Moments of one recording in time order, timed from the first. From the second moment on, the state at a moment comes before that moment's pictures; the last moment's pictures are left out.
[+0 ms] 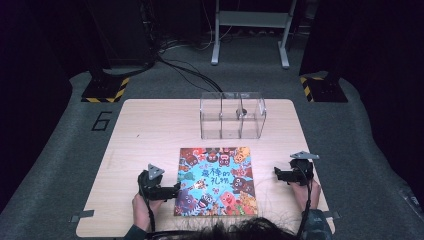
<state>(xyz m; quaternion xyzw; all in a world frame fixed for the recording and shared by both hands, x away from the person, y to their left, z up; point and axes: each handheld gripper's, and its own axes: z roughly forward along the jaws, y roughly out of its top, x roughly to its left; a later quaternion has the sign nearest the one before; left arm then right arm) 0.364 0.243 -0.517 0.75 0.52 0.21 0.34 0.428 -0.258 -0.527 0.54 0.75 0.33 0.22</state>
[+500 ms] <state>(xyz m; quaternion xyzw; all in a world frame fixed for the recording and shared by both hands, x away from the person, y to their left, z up) 0.372 0.247 -0.531 0.76 0.52 0.23 0.32 0.422 -0.255 -0.517 0.54 0.74 0.34 0.20</state>
